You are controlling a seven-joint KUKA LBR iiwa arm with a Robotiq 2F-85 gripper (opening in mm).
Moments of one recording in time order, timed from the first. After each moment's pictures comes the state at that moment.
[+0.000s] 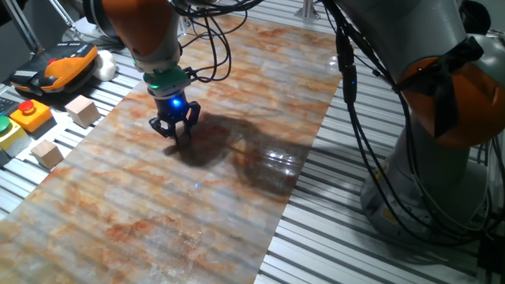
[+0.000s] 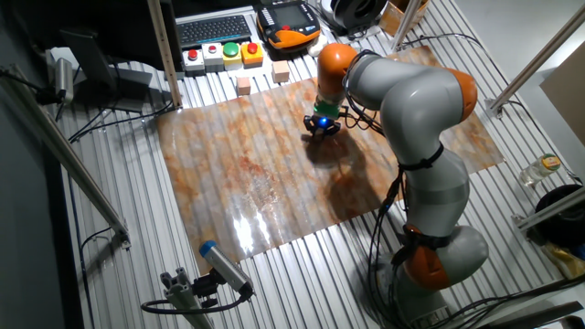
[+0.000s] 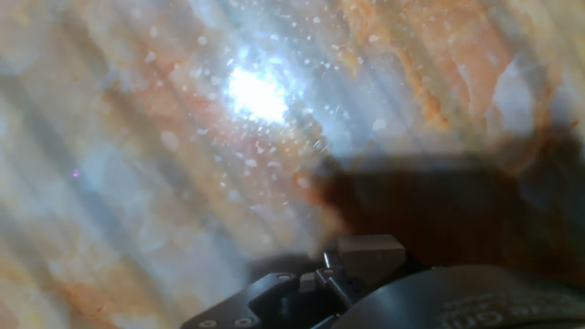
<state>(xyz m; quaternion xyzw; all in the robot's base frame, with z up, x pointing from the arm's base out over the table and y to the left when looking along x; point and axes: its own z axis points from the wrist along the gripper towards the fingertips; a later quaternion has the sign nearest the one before) 0.584 0.068 0.026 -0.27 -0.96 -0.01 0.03</state>
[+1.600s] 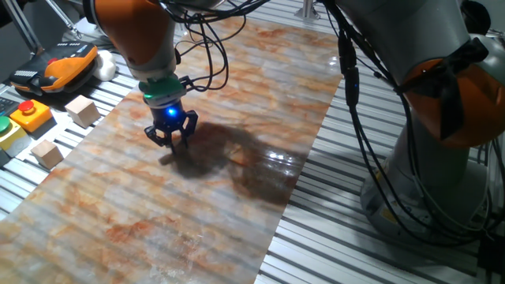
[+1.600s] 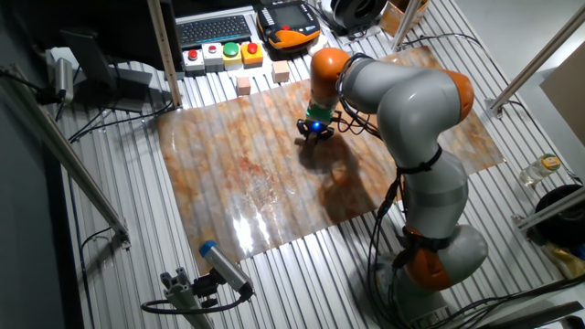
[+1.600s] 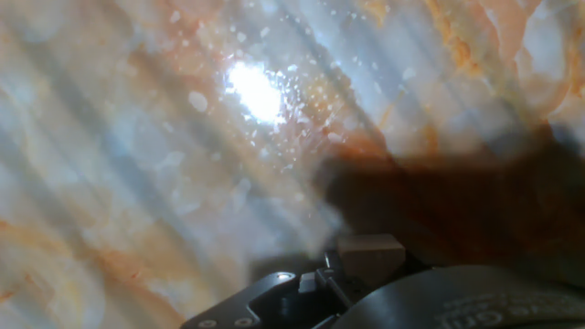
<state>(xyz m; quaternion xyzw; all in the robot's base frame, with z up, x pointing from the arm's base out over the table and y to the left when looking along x) 0.574 0.098 0.026 -0.30 -0.95 -0.01 0.03</state>
